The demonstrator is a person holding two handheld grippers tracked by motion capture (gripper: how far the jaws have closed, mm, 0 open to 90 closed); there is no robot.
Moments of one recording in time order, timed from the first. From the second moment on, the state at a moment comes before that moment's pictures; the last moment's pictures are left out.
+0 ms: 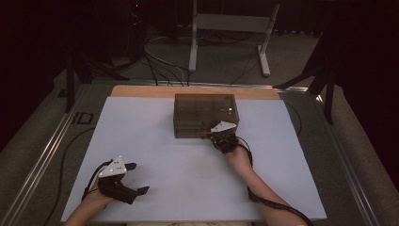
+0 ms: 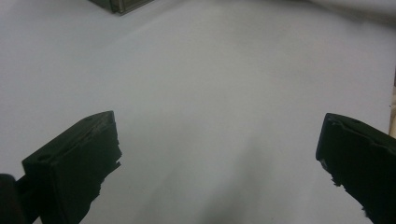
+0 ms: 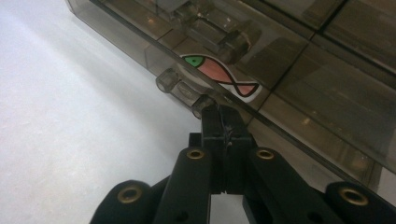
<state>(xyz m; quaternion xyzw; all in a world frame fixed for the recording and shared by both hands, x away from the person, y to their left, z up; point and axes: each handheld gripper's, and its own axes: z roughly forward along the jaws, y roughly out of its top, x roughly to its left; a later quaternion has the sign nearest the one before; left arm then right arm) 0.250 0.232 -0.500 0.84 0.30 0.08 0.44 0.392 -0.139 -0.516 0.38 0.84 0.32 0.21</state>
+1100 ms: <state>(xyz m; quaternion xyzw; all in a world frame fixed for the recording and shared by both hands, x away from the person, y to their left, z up) 0.251 0.232 -0.501 0.84 0.30 0.07 0.45 0.400 -0.139 -0.516 0.37 0.85 0.31 0.21</state>
